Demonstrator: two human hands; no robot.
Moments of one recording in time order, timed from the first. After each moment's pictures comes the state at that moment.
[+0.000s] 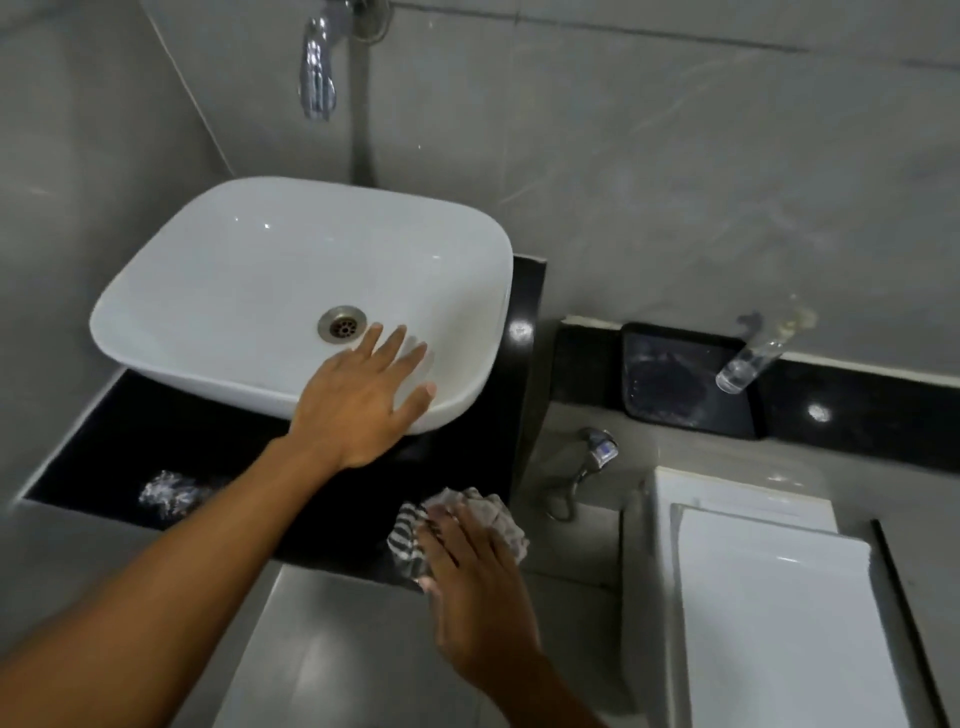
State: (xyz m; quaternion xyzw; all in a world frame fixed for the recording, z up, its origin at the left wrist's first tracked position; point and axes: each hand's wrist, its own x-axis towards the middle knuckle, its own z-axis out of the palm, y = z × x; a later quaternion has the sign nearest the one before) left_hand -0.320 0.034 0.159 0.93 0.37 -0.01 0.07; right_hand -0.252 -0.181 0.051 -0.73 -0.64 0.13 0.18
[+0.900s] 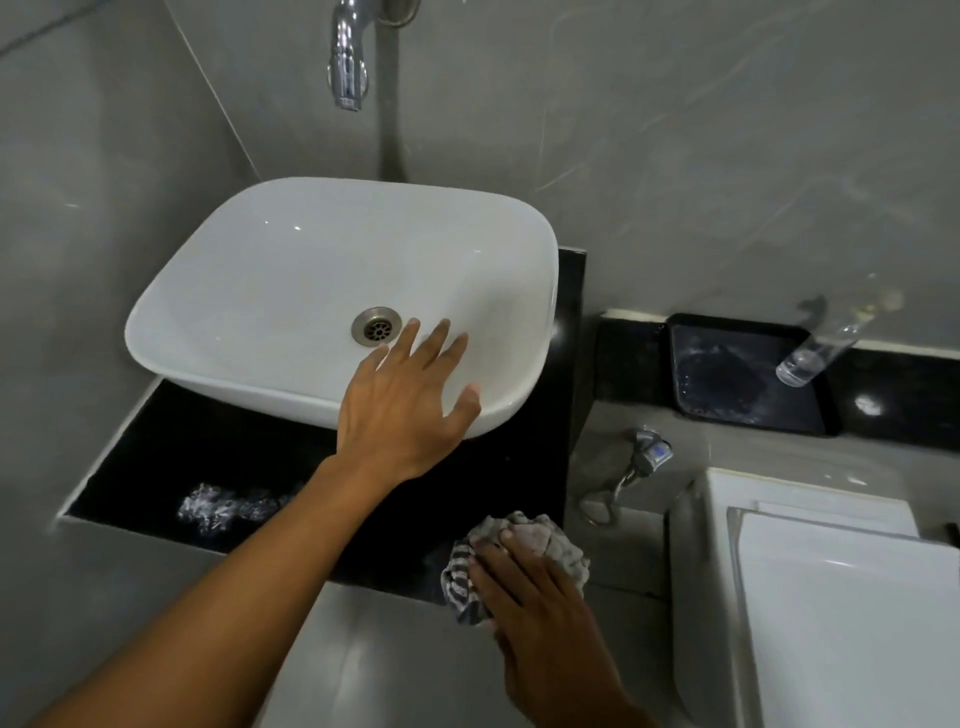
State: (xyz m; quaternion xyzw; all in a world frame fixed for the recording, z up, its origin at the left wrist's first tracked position) left_hand -0.316 0.033 0.146 0.91 0.40 0.05 0.02; right_hand -0.249 -0.198 0.049 -0.68 -0.70 0.10 0.18
